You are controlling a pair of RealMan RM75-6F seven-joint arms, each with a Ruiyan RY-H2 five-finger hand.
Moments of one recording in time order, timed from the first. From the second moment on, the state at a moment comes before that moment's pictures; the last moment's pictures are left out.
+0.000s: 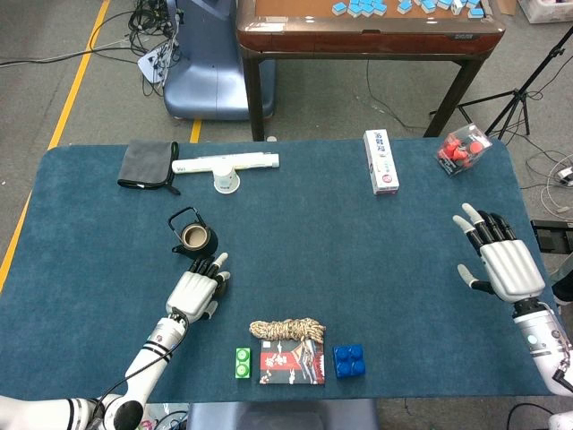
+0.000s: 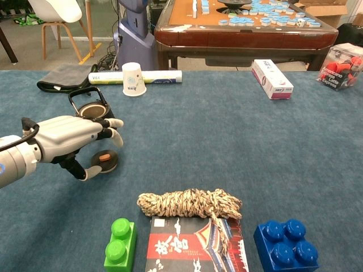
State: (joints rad) left arm -0.65 -1.61 -0.10 -1.62 1.01 1.07 0.71; right arm 0.32 -1.04 0.10 -1.55 -1.44 1.24 0.00
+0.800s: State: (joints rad) left arm -0.69 -1.59 -0.09 -1.55 0.99 1.00 0.64; right arm 0.34 -1.05 0.11 -1.56 -1.41 1.21 -0.03
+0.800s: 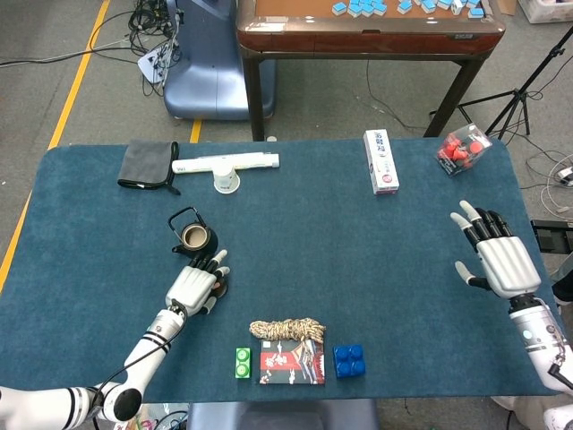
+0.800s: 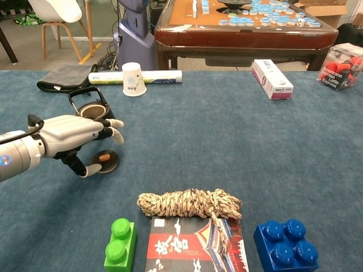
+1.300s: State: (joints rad) left arm -0.70 -1.60 -0.07 -1.53 0.98 0.99 0.63; right arm 0.34 -1.05 0.11 -1.58 -1.41 1.21 -0.05
